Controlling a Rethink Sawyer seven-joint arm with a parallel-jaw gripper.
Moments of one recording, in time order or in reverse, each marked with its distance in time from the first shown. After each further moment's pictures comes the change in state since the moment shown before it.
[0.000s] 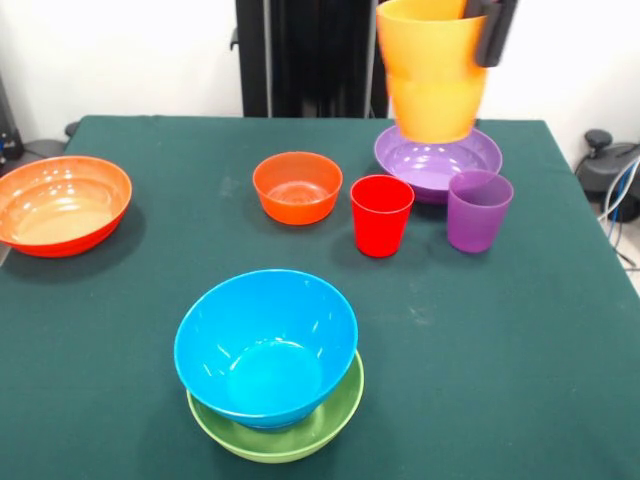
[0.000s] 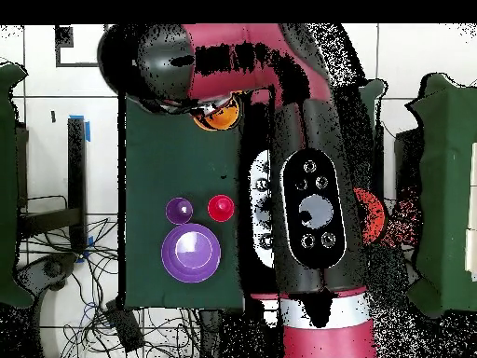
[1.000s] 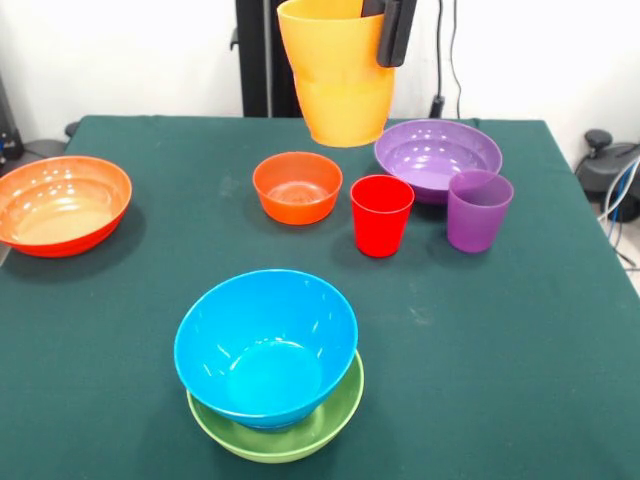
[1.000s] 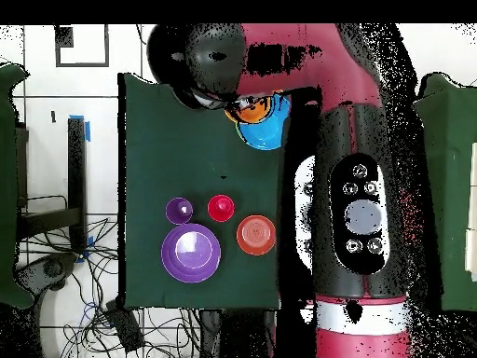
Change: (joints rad) arm -0.061 0.001 0.000 -0.014 -0.001 -0.009 -0.149
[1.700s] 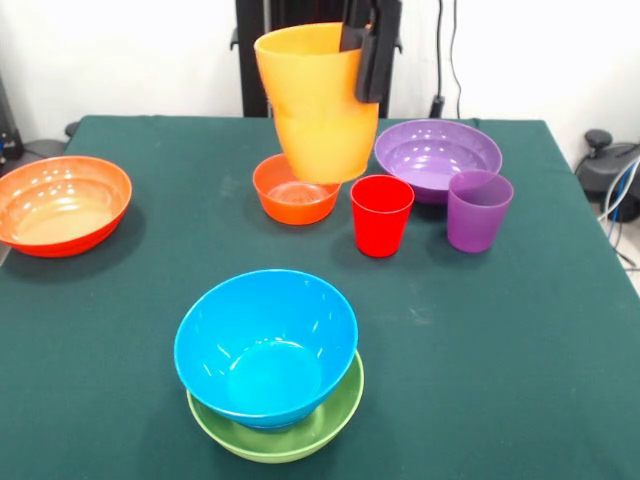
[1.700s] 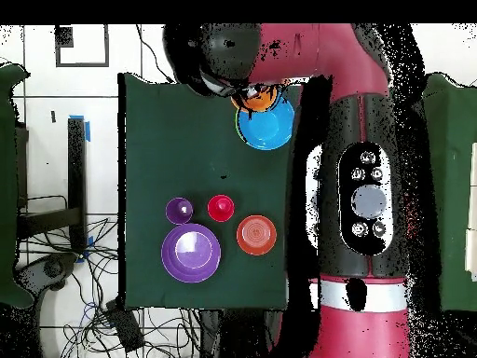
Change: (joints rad) arm -0.004 0.068 0.000 -0.091 -0.003 0.000 0.000
